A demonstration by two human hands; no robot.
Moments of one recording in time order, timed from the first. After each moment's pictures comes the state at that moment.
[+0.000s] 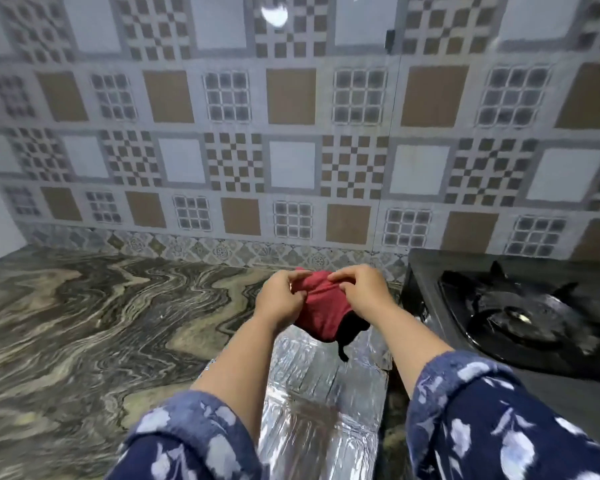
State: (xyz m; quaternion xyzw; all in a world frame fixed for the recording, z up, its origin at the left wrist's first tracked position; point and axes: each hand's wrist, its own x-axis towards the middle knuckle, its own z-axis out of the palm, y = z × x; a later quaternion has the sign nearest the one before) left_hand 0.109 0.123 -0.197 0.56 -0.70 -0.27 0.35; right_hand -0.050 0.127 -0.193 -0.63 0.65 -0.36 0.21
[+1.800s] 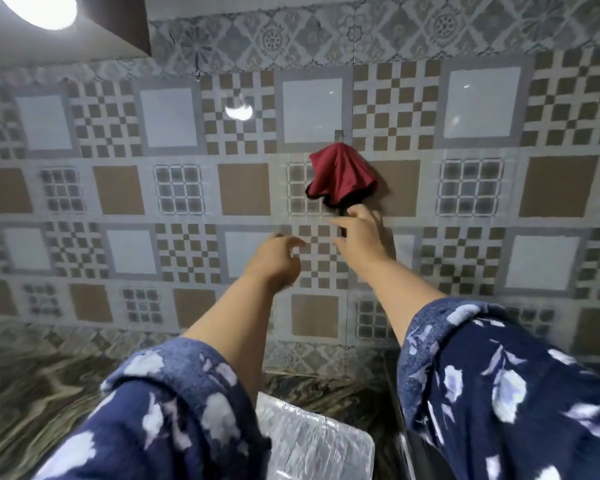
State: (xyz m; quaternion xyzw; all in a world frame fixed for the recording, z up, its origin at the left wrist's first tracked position) left_hand 0.013 -0.026 -0.015 0.53 -0.77 -0.07 0.33; right_hand -0.136 0.007 0.006 -0.67 0.63 -0.39 -0.09
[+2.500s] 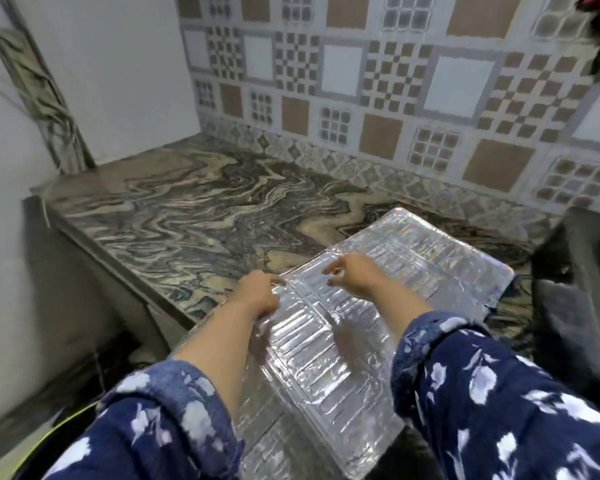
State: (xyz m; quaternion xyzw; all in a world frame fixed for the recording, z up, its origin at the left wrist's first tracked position) left_hand 0.304 0.305 -0.277 0.78 -0.57 -0.23 0.13; right_hand 0.119 0.221 -0.243 -0.83 0.50 -0.02 0.25
